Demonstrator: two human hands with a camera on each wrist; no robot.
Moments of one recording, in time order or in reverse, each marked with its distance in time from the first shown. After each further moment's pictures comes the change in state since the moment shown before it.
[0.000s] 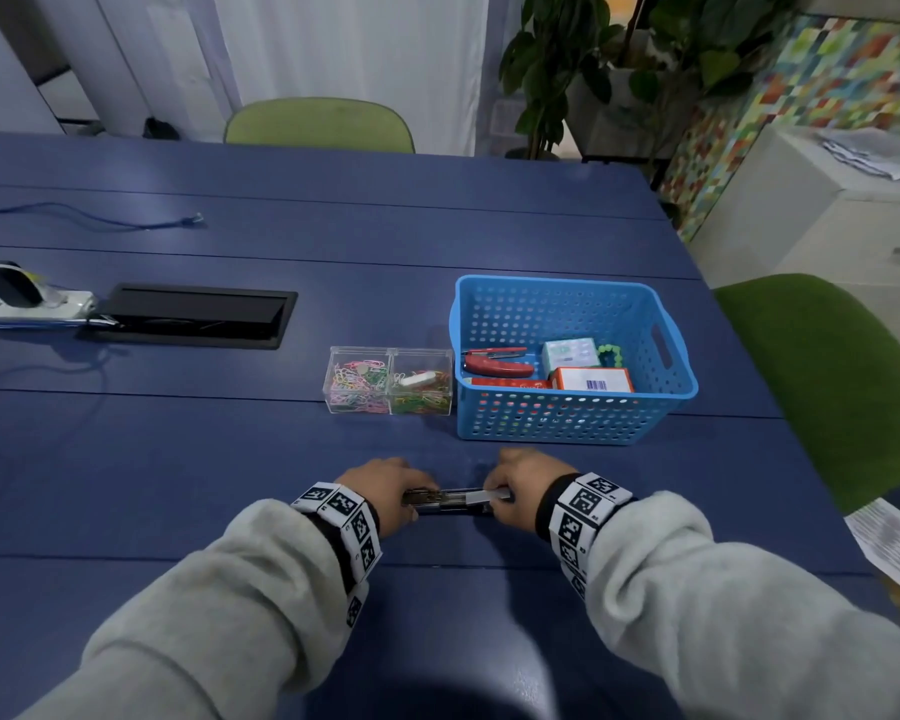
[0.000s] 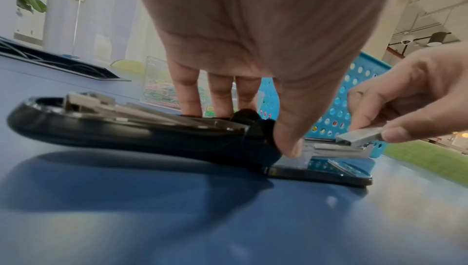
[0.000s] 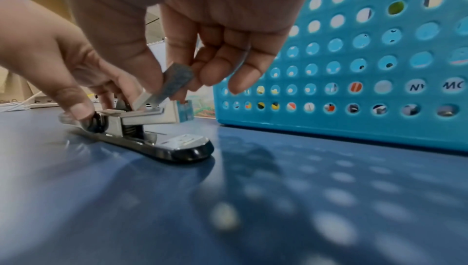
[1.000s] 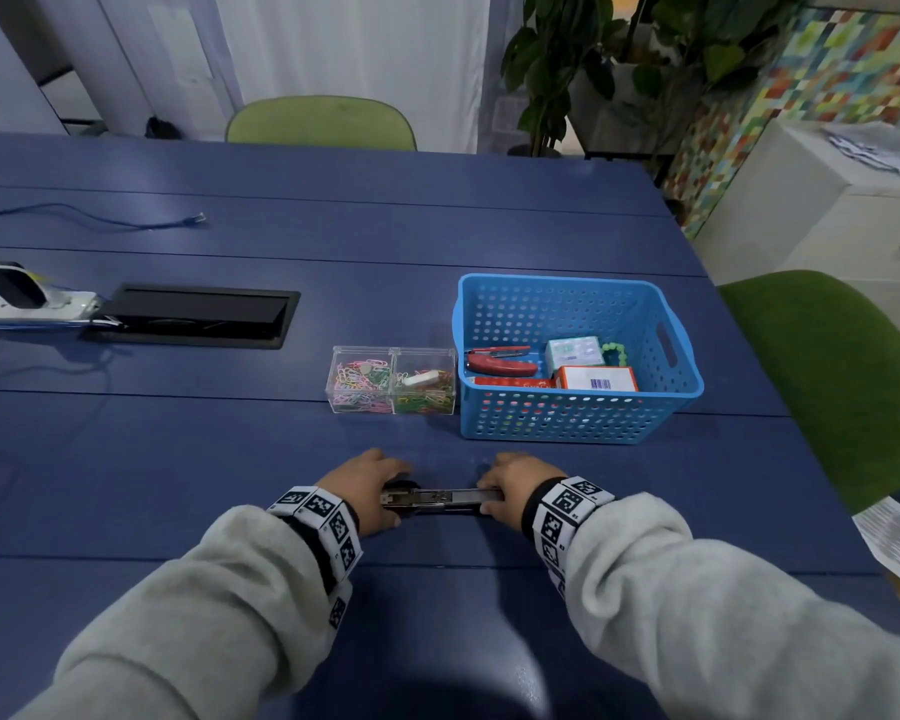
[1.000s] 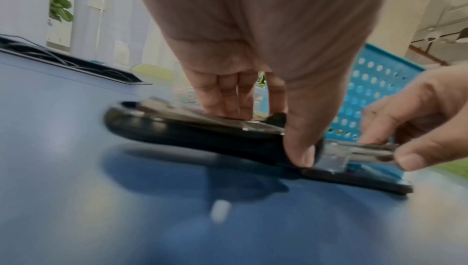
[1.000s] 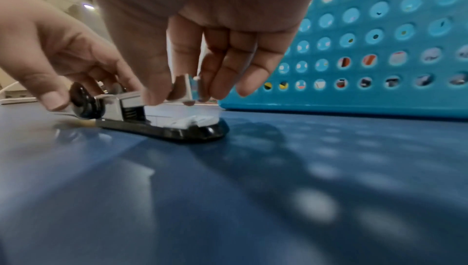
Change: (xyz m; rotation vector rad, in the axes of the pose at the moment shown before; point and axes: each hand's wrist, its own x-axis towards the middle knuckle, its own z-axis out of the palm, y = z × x) left_hand -0.003 -0.023 -0.001 -0.033 0.042 -0.086; right_hand 0.016 -0.005 0.007 -0.047 -0.146 0.081
